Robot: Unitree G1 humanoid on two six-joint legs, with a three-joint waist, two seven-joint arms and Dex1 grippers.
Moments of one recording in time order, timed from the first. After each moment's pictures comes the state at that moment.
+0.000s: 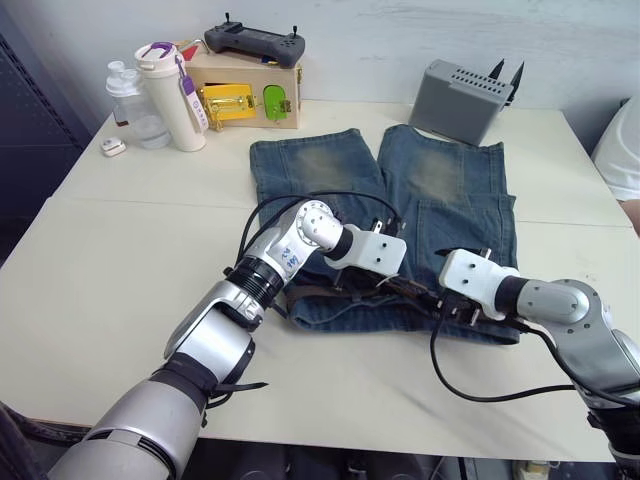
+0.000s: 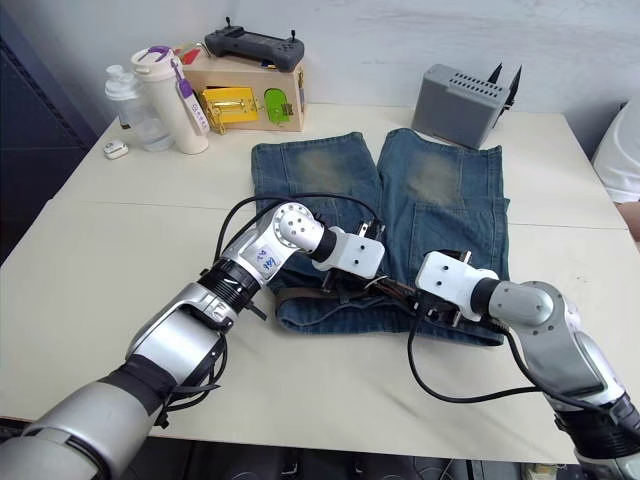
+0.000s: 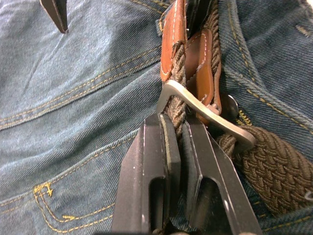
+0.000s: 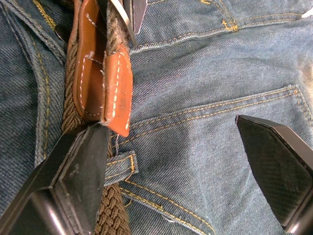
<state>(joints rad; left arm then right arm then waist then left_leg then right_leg) -1.12 0.13 -0.47 0.75 0.33 -0.24 -1.07 -0.22 -0.86 0.06 -0.35 -0.04 0.41 0.82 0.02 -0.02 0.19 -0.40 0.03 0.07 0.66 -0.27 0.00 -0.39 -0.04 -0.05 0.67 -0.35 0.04</state>
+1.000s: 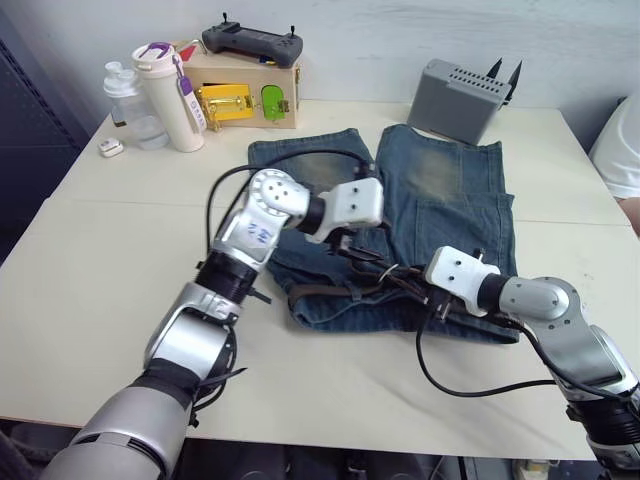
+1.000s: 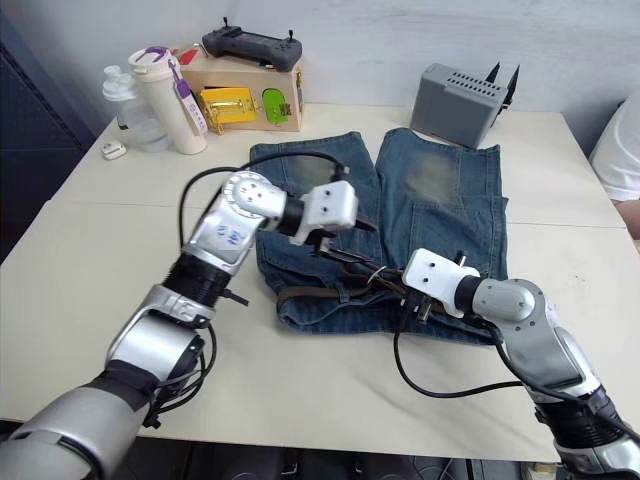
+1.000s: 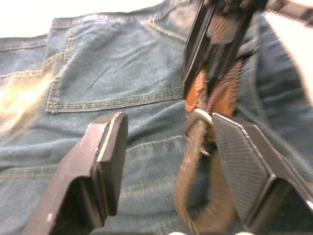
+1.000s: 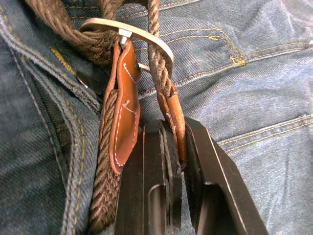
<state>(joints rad) -1.03 0.29 -0.26 0.39 0.05 0.19 -1.21 -0.27 -0.79 0.11 -0.31 -0.04 0.37 0.81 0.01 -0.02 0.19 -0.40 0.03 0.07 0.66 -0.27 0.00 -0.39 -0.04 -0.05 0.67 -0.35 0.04</state>
